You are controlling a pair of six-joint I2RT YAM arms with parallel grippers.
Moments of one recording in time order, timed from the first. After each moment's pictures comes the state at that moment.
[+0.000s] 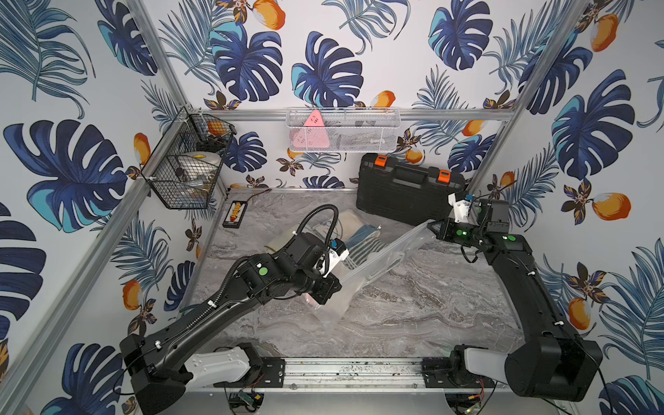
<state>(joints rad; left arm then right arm) -0.79 1.13 1.22 -1.00 0.24 -0.22 -0.09 1.28 1.16 -0.59 -0.54 0.21</state>
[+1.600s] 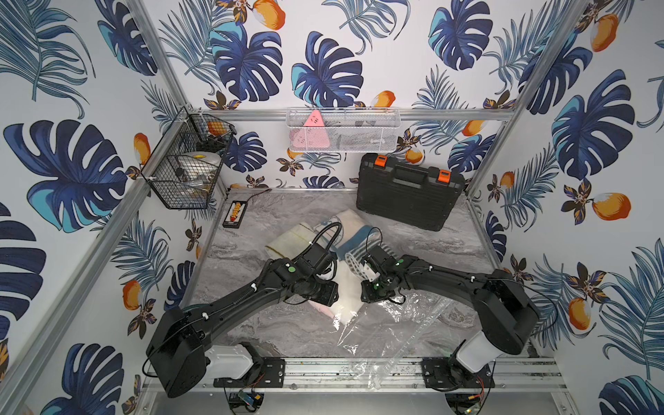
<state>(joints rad) -0.69 1.30 0.96 -0.79 0.18 -0.43 0.78 1.67 0.98 -0.59 -0.20 0.51</state>
